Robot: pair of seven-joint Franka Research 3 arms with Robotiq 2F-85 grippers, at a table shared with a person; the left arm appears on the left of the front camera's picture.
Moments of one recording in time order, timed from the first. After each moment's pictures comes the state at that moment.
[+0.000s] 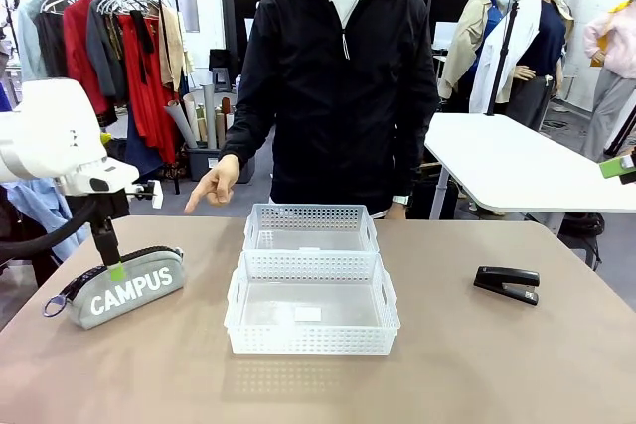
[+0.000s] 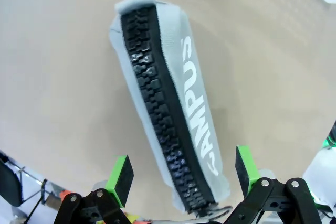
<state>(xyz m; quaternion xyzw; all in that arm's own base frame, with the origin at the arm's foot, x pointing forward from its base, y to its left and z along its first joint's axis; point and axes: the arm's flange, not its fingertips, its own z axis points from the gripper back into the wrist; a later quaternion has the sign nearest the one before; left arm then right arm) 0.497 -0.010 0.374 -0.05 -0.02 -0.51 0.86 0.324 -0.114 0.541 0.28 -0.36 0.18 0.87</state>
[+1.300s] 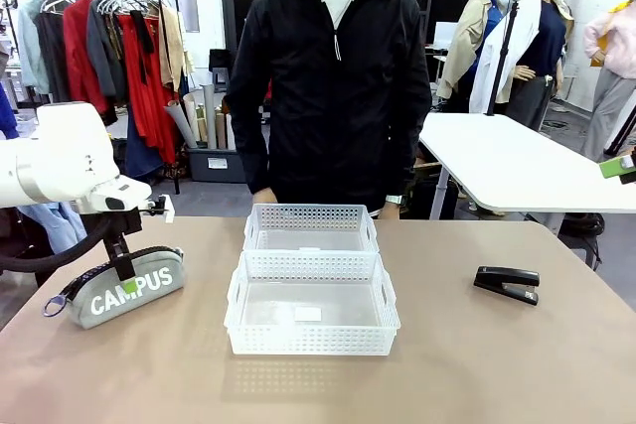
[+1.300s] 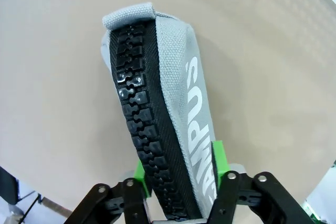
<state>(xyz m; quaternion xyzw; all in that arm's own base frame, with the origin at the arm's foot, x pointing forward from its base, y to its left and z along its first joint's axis) 0.499 -0.024 0.344 -0.04 -0.03 -0.49 0.87 0.324 -0.114 0.541 0.28 -0.36 0.18 0.87</state>
